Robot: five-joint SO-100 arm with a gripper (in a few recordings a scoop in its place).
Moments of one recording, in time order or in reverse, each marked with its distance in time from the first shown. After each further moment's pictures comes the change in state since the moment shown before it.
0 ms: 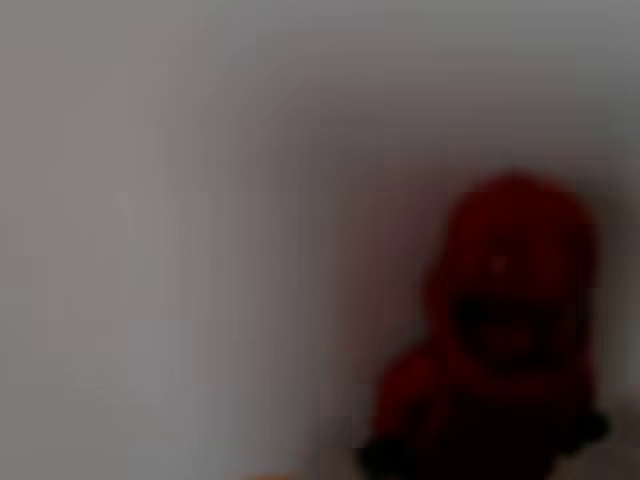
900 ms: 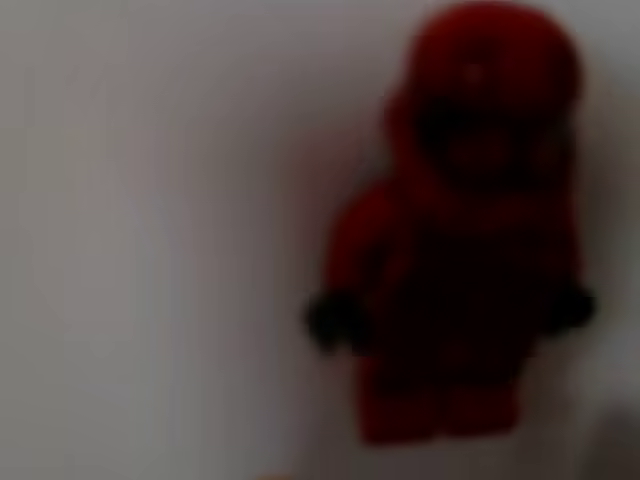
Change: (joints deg) arm 4.0 0.1 1.8 0.4 -6.9
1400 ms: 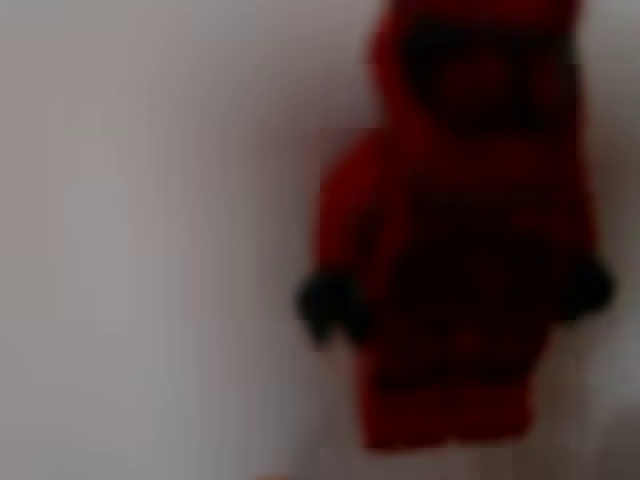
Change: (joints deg) arm 0.3 -1.7 -1.5 0.0 0.2
